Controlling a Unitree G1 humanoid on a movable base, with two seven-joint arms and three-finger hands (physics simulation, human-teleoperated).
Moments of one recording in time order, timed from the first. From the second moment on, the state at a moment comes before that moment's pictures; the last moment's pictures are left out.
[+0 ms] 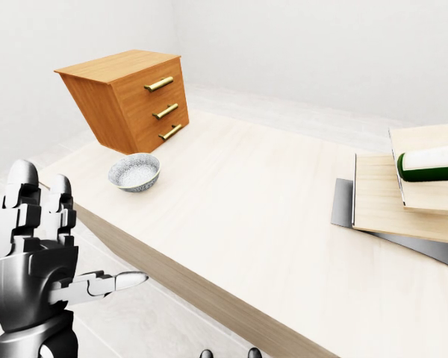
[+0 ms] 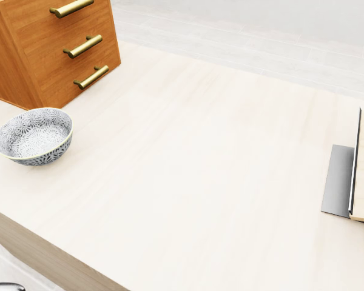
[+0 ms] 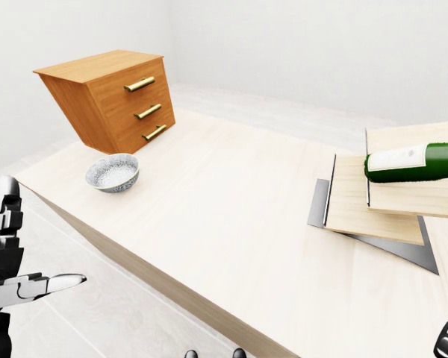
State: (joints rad) left arm 0.26 -0.07 0.50 -0.84 -0.25 0.09 -0.32; right arm -0.56 -1.04 -0.56 0.84 0.94 0.09 0.14
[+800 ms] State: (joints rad) left arm 0.26 -0.07 0.50 -0.83 -0.24 0.09 -0.32; right arm -0.47 -1.09 -0.61 0.83 0.96 0.09 0.12
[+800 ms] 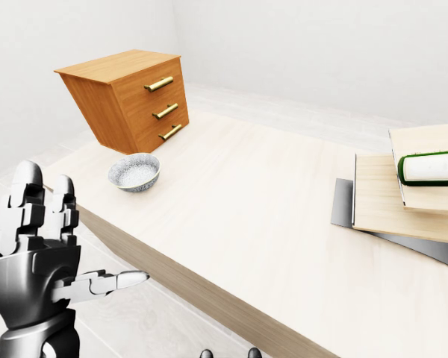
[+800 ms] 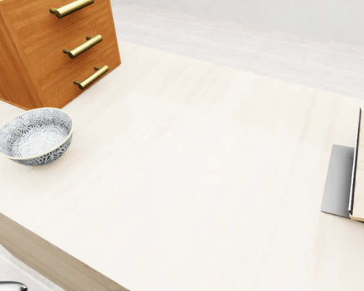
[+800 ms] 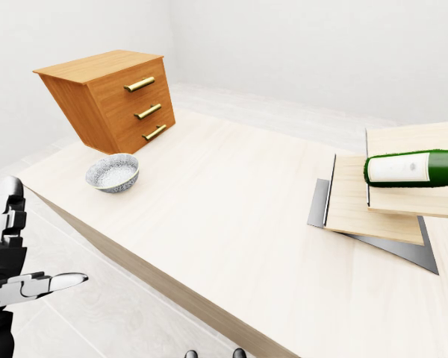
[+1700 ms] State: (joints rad) left arm 0.26 -0.07 0.49 -0.84 -0.24 0.09 -0.31; right arm -0.28 -1.16 -0.74 0.84 0.96 0.09 0.21
